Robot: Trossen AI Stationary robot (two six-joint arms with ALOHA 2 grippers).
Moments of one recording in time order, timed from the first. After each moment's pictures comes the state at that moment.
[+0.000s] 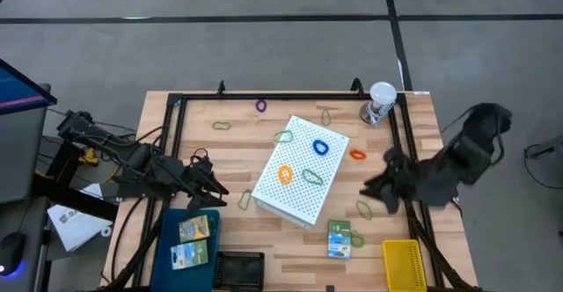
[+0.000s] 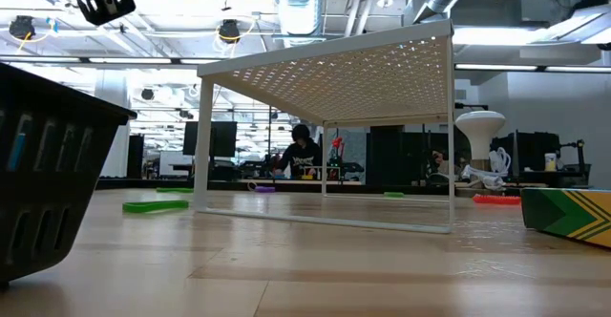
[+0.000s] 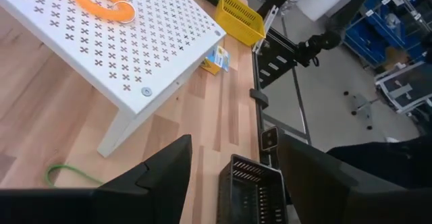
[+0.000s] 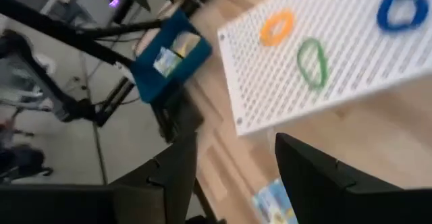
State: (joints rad) left arm -0.44 0.80 0.68 -0.33 -0.14 -0.74; right arm 0.77 1.18 1.45 -1.12 0.59 1.38
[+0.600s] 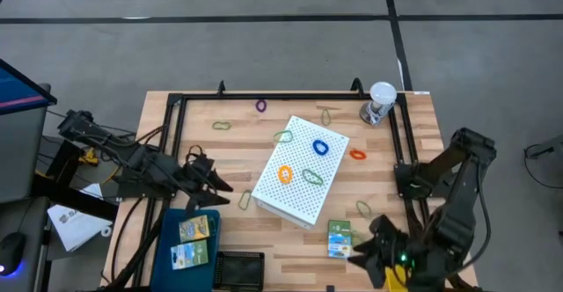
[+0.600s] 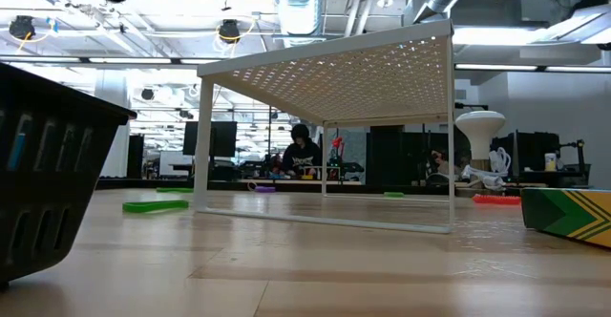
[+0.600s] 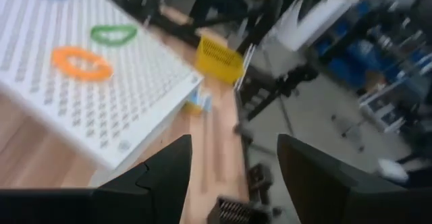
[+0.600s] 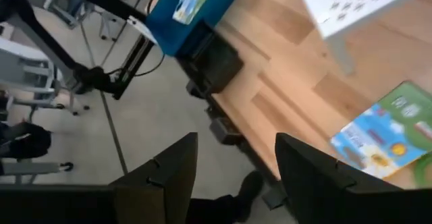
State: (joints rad) left arm -0.47 0.80 0.68 -0.14 -0.22 -0.68; right arm 1.01 1.56 1.56 -0.94 0.70 1.71
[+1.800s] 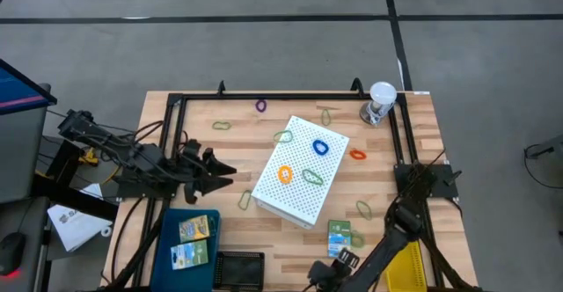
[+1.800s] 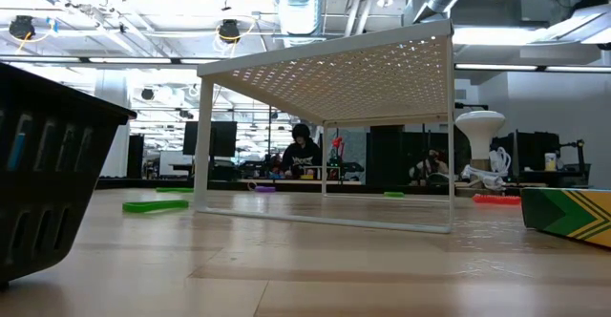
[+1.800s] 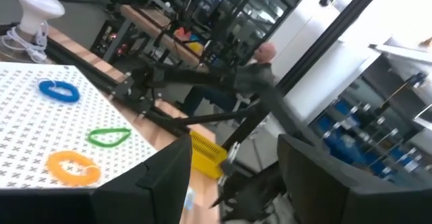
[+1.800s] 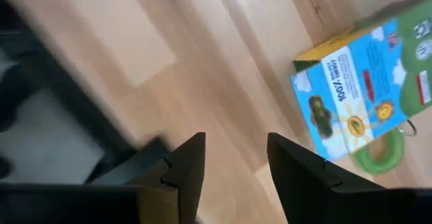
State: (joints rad) left arm -0.47 0.80 0.68 0.16 -0.43 -0.66; right arm 0.84 2.51 2.33 -1.56 0.18 1.41
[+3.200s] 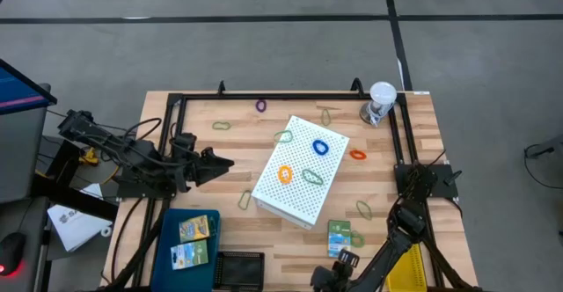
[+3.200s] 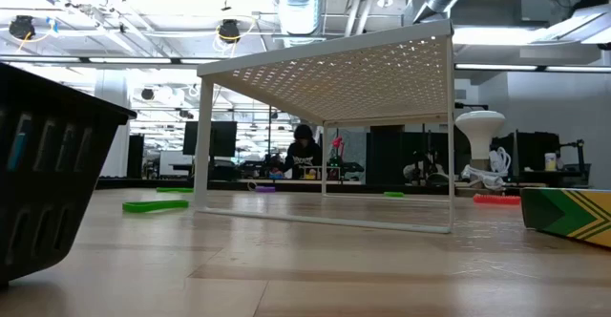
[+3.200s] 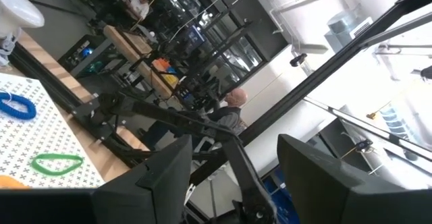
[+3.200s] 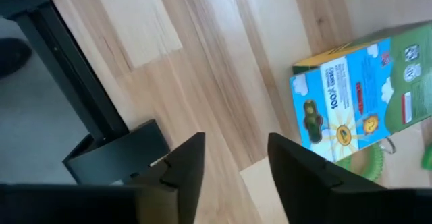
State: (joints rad) left arm -0.47 0.80 0.68 0.34 -0.47 -0.79; right arm 0.86 2.50 2.33 -1.57 0.23 1.28
